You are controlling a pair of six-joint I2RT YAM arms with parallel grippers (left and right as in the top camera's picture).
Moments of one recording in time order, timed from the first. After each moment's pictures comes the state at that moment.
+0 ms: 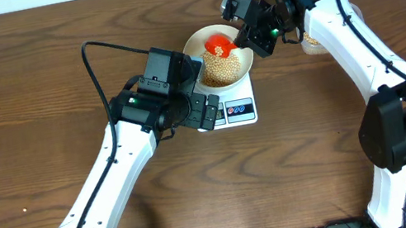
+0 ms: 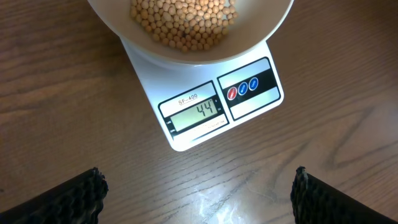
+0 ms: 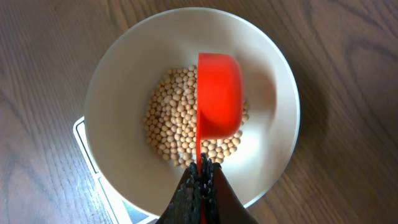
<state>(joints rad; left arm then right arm) -0.44 1.49 1.22 -0.84 0.17 -0.04 0.28 2.03 1.82 -0.92 -0.50 -0.64</state>
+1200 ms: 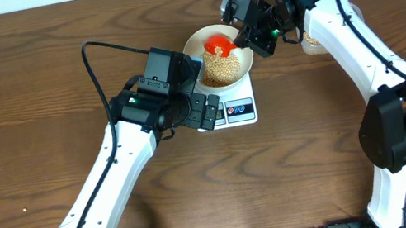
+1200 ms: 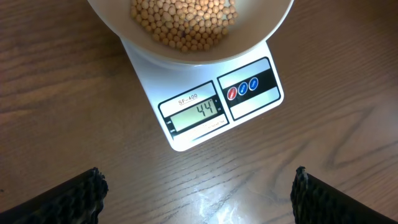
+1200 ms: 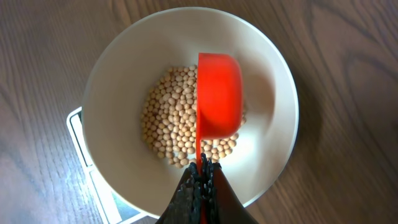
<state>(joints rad) -0.44 1.49 1.22 -0.84 0.17 -0.04 0.28 2.03 1.82 -0.92 -0.50 -0.72</state>
